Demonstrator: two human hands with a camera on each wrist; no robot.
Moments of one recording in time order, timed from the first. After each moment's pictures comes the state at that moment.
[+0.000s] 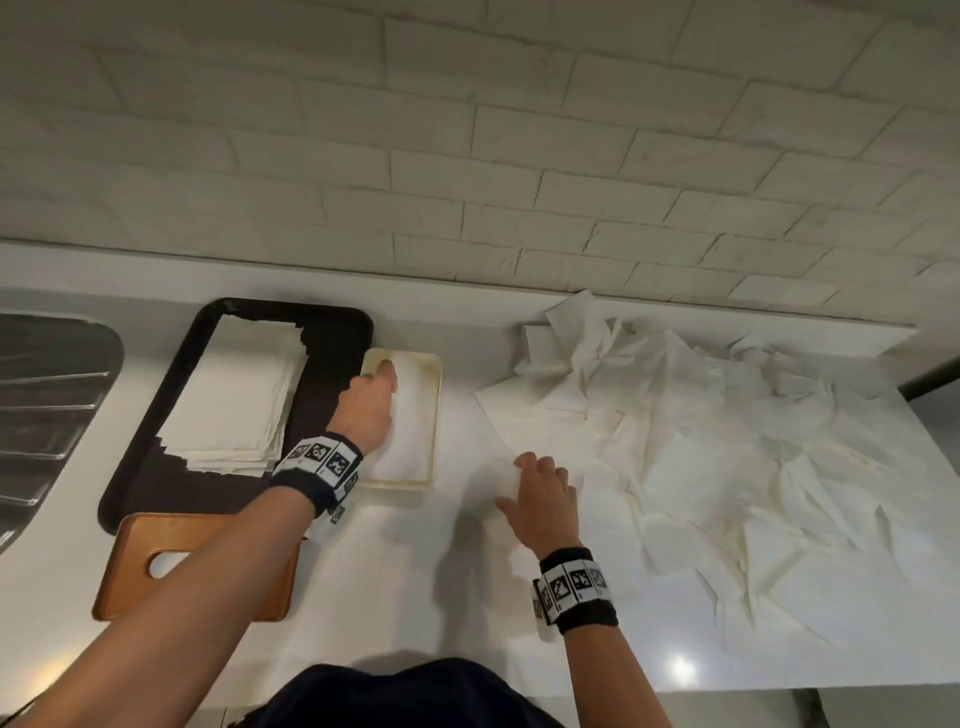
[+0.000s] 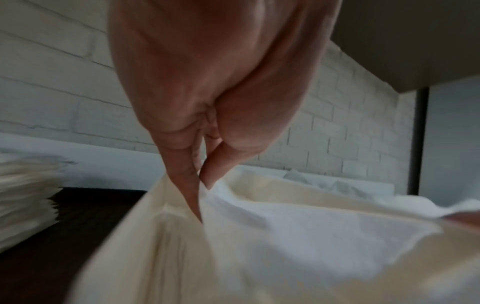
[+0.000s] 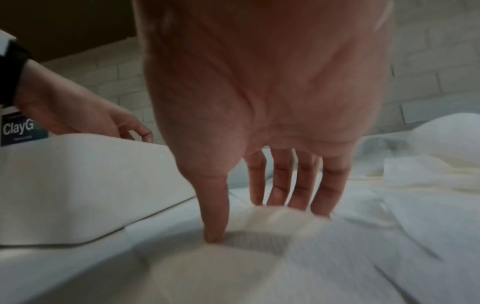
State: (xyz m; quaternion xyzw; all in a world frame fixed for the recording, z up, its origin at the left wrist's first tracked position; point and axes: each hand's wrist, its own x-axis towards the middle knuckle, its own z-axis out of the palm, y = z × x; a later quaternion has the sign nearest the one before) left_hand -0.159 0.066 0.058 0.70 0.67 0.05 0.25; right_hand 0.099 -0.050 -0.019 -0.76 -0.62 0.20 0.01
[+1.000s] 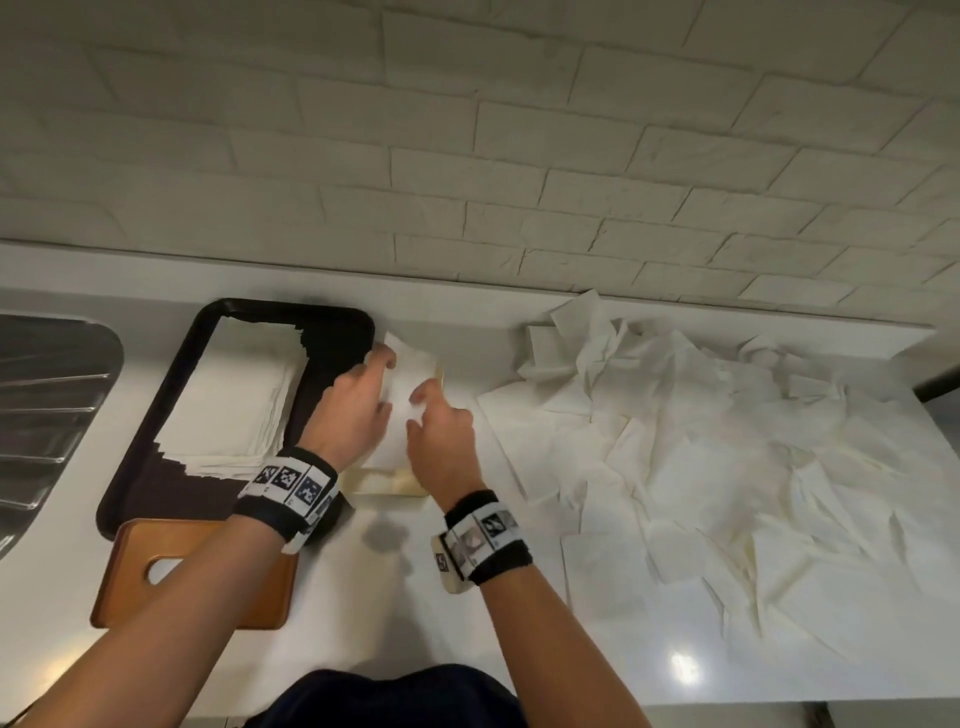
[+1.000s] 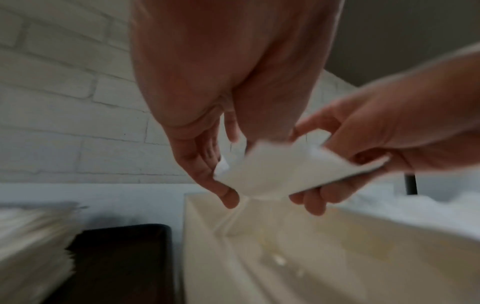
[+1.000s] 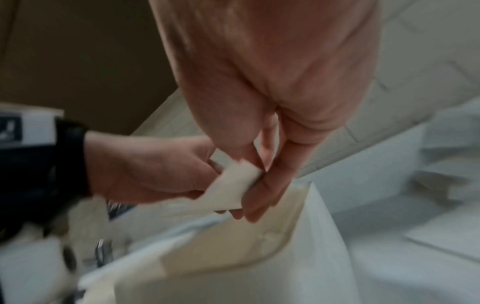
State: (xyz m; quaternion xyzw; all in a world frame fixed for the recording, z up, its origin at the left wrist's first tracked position) left_hand -0.172 0.051 0.078 0.74 0.62 0.18 0.20; right_hand -0.029 0.015 0.059 -0.66 -0.62 0.31 0.28
